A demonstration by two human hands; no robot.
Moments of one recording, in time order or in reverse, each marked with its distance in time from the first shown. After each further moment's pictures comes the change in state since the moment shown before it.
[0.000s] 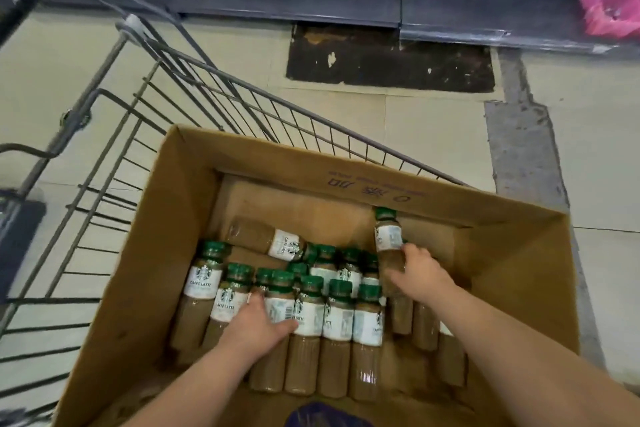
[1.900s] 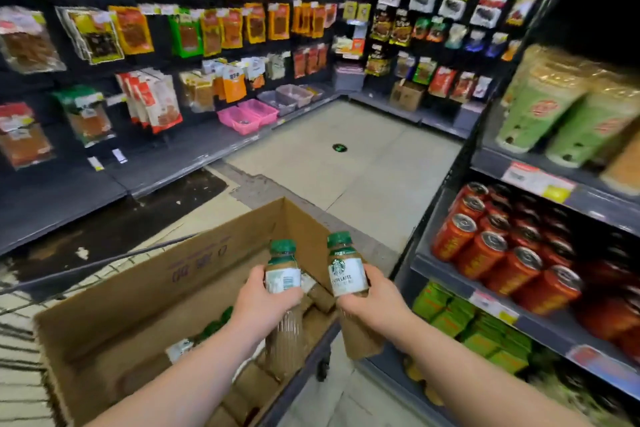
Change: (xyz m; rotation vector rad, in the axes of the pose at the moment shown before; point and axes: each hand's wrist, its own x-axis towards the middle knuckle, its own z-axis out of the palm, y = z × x) left_hand -0.212 0.051 -0.054 -0.073 -0.267 0.969; right_hand -0.372 -0.056 0.082 1.156 0.878 0.289
